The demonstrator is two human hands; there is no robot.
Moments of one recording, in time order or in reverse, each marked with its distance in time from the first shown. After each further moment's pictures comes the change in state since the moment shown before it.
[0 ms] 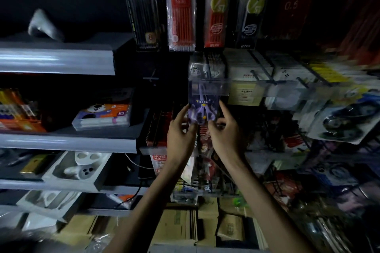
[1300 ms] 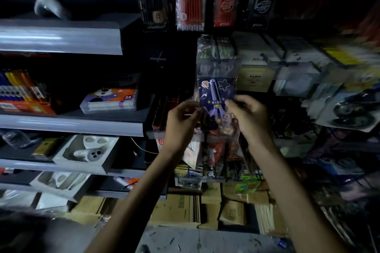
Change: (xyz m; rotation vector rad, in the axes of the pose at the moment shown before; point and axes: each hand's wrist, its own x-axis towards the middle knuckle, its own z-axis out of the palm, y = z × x) left_hand -0.027 0.046 -0.024 -0.157 -0.054 -0.077; right_hand -0.005 -0.022 -0.047 0.401 -0.056 0.072
